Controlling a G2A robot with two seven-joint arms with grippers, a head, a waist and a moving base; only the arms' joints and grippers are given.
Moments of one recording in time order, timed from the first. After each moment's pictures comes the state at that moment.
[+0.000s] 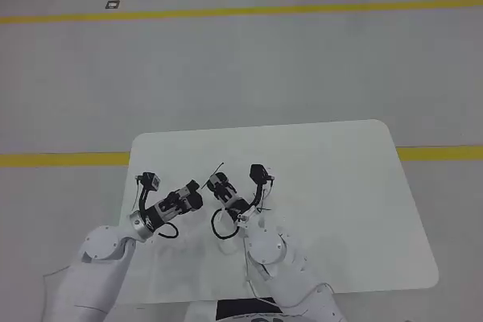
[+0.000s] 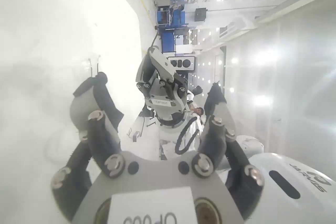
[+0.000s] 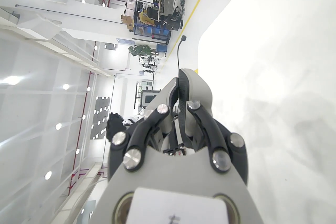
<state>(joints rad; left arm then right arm) 1.65 -1.12 -1.48 -1.55 -0.38 -0.34 -0.88 -1.53 -1.66 0.98 -1.49 -0.40 0.00 0.06</state>
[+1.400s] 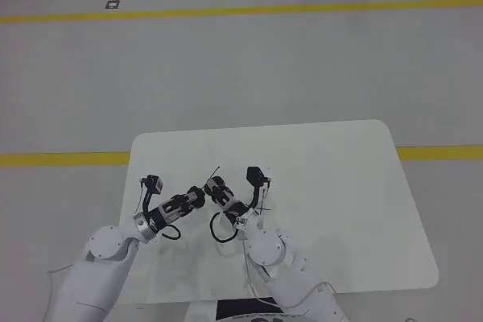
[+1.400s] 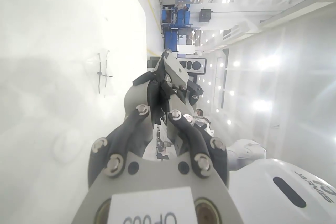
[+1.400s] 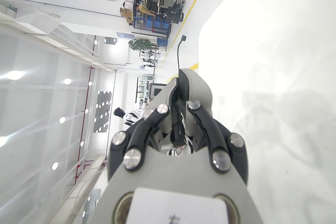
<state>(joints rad) 1.63 -1.09 -1.42 -1.51 -0.39 -0.33 -0.84 -1.51 -1.63 0.95 -1.48 -0.36 0.00 0.07</state>
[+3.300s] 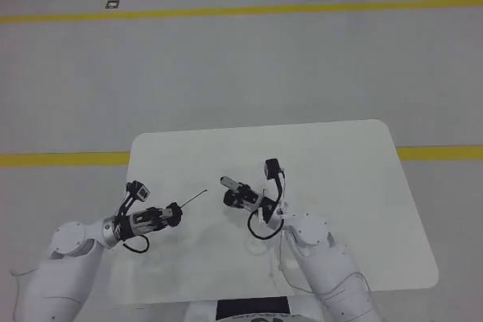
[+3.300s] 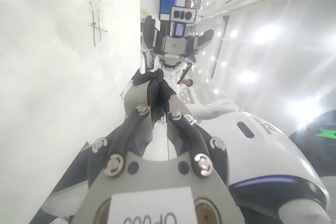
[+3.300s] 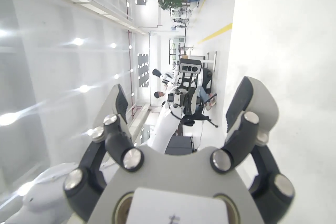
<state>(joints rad) 1.59 -1.01 -1.57 -1.37 -0.60 -0.28 -1.39 -1.49 -1.53 1.18 -1.49 0.05 -0.15 0.76</state>
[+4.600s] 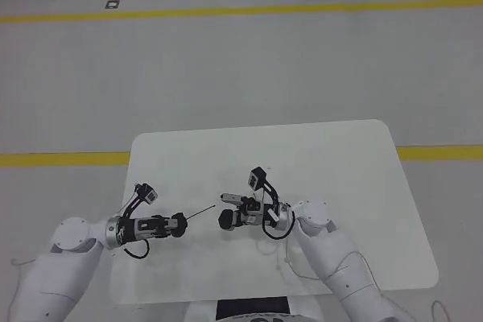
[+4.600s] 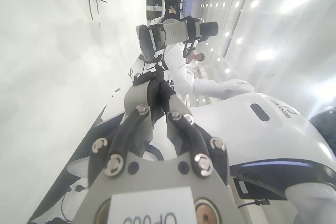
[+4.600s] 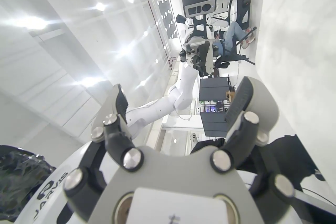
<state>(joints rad) 1.57 -0.92 -1.44 -1.41 -0.57 -0.34 -1.39 -1.35 -1.49 1.16 -1.26 0.32 -0.10 1.16</state>
